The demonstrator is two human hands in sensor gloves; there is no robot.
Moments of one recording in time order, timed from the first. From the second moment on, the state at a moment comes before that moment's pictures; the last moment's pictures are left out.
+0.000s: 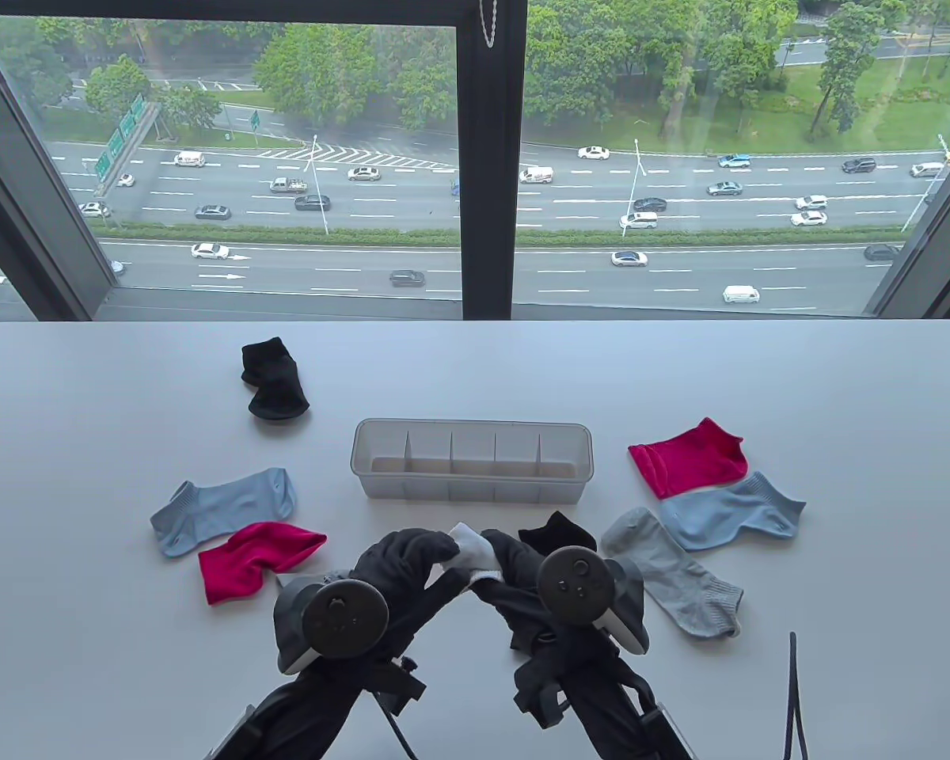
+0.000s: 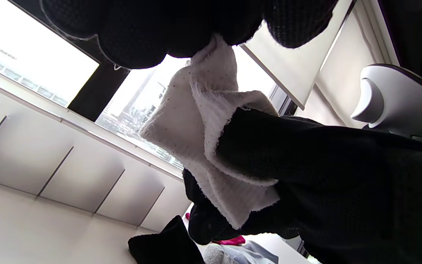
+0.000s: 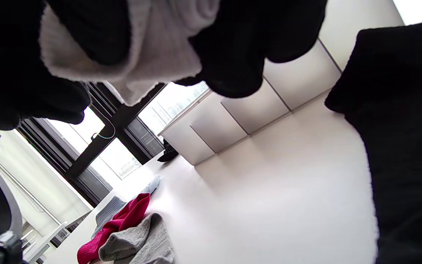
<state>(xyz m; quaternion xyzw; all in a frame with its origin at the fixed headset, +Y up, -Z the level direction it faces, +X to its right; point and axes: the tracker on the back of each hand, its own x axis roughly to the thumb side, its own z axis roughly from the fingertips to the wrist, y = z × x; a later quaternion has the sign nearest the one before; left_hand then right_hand) -0.145 -0.665 -0.266 0.11 -0.28 0.29 0.91 0.065 -0.707 -0.286 0.17 0.02 0.92 0.36</state>
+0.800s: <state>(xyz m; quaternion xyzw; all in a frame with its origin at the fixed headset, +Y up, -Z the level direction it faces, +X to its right) -0.152 -0.675 -0.280 0.12 -0.20 0.24 0.94 0.055 -0.716 -0.287 0.21 0.12 0.85 0.47</state>
